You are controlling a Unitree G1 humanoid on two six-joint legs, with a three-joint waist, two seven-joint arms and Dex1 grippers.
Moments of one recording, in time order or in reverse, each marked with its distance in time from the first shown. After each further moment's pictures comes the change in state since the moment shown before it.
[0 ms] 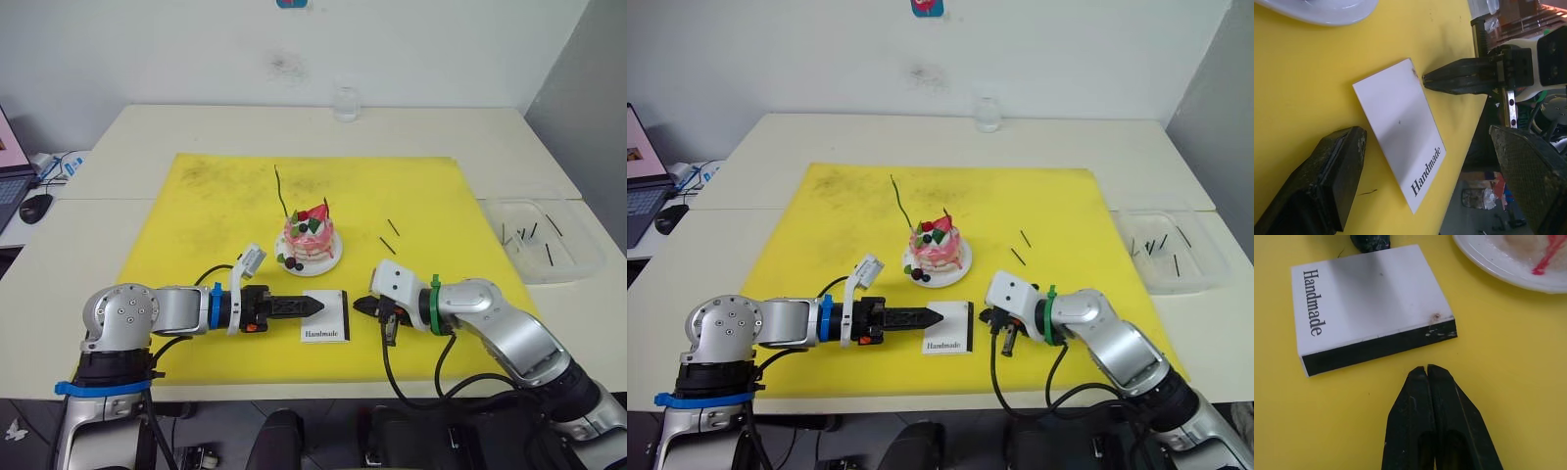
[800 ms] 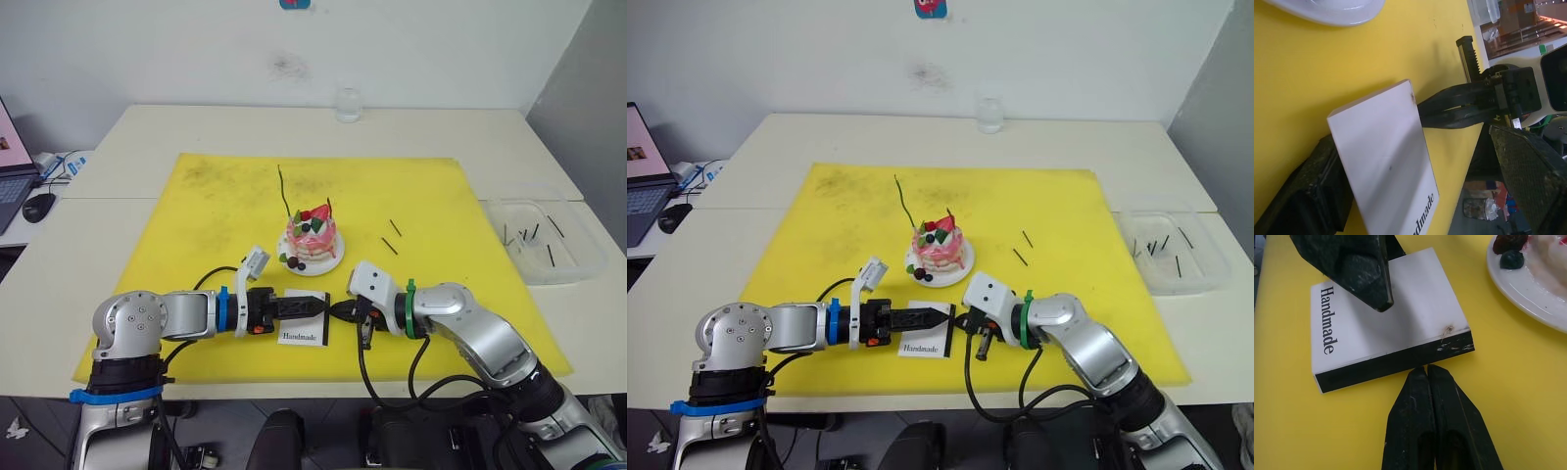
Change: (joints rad) left arm 0.026 -0.072 0.024 -0.038 0.067 0.004 0.002; right arm -0.010 0.148 0.009 0.034 -0.012 0.057 0.002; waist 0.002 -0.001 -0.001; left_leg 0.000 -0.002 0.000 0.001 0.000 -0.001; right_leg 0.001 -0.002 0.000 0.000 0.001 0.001
